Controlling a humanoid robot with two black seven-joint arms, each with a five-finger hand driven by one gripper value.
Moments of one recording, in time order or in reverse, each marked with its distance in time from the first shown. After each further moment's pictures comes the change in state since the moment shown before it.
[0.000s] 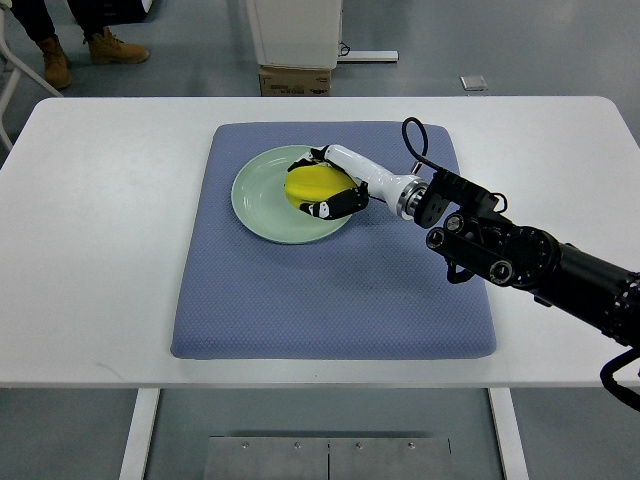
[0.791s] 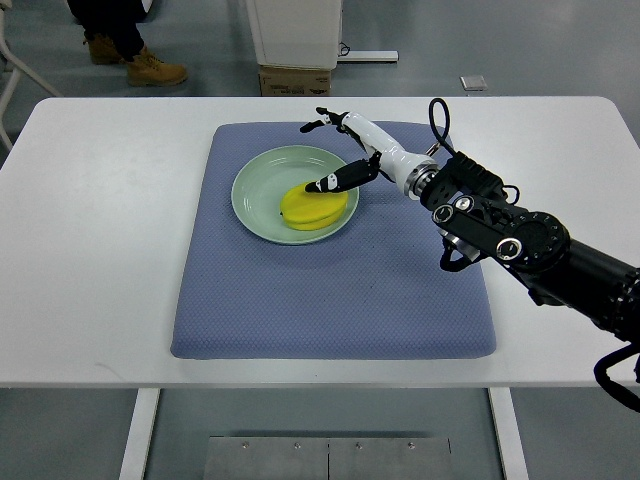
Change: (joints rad) left arm 0.000 0.000 0.000 0.000 -0.001 0.000 0.000; right arm -0.002 0.000 0.124 -0.015 0.179 -0.030 -0.006
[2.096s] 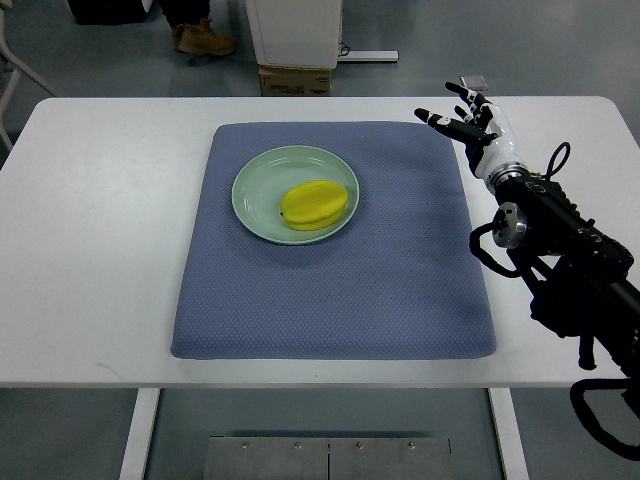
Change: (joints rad) left arm 0.000 0.000 0.000 0.000 0.000 0.000 0.000; right arm -0.221 0.000 0.674 -0.053 0.224 -0.069 -0.098
